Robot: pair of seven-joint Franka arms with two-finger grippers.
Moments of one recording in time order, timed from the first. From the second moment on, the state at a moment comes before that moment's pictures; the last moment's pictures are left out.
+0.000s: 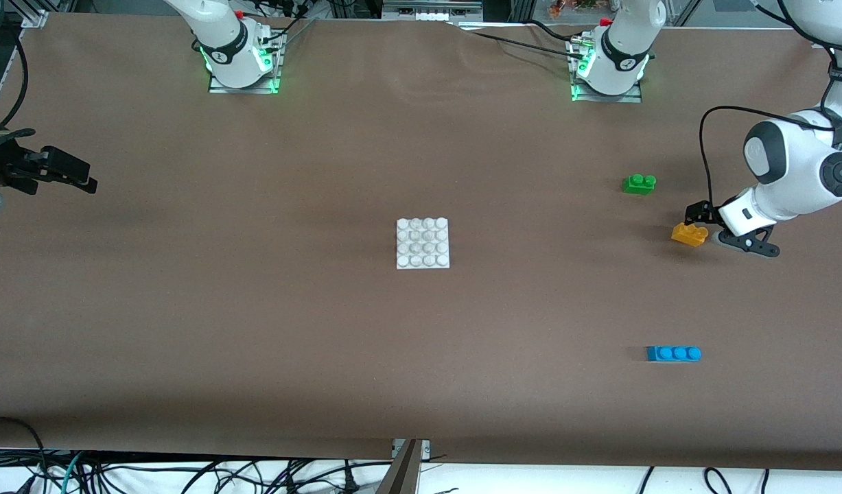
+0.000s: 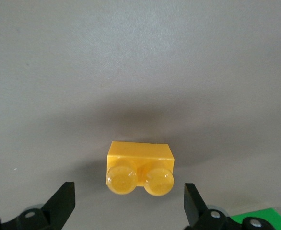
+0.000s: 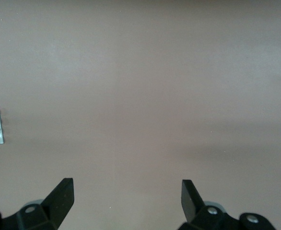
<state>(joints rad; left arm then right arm) 0.27 0.30 0.02 -2.25 0.03 2.43 0.55 0.02 0.13 -0.04 -1.44 0.03 1.54 -0.05</state>
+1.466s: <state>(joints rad) 0.26 0.33 0.02 -2.26 0.03 2.45 0.50 0.02 0.14 -0.04 -1.44 0.03 1.54 -0.05</state>
